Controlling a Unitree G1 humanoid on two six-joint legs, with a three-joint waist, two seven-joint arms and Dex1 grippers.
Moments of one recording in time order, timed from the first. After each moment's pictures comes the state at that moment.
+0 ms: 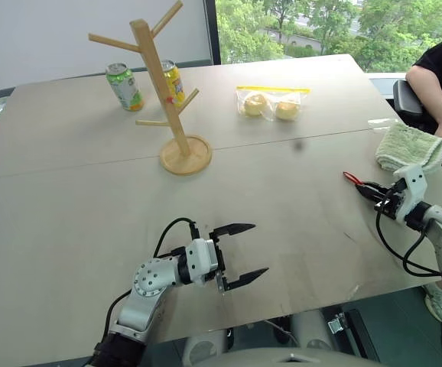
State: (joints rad) left arm 0.05 0.43 -0.25 -0.07 -0.29 -0.39 -1.02; right arm -0.34 -0.63 -0.20 0.44 0.31 0.18 0.89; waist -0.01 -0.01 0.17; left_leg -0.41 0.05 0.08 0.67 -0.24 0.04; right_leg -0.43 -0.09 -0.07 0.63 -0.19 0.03
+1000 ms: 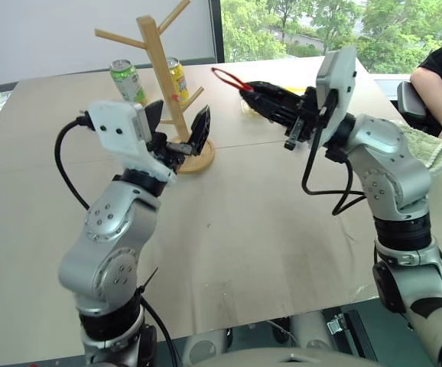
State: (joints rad) left arm -0.28 0.27 0.22 -0.86 -0.58 0.85 0.02; right arm -0.79 -0.29 0.10 -0.21 0.47 0.40 0.77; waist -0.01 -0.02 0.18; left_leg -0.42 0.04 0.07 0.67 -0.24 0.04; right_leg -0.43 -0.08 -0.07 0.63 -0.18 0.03
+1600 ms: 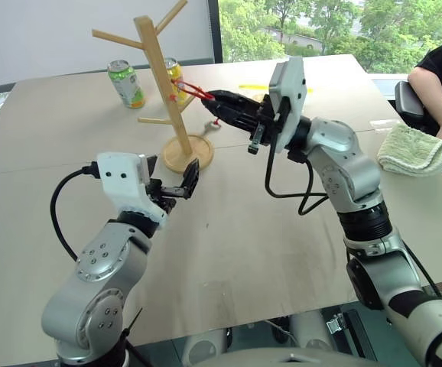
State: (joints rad) left arm -0.08 0.28 0.26 -0.91 -0.59 0.92 0.05; right arm -0.88 -0.13 0.17 0.05 0.38 0.27 0.80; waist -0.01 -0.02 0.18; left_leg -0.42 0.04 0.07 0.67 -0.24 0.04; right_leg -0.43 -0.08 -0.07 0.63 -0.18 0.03
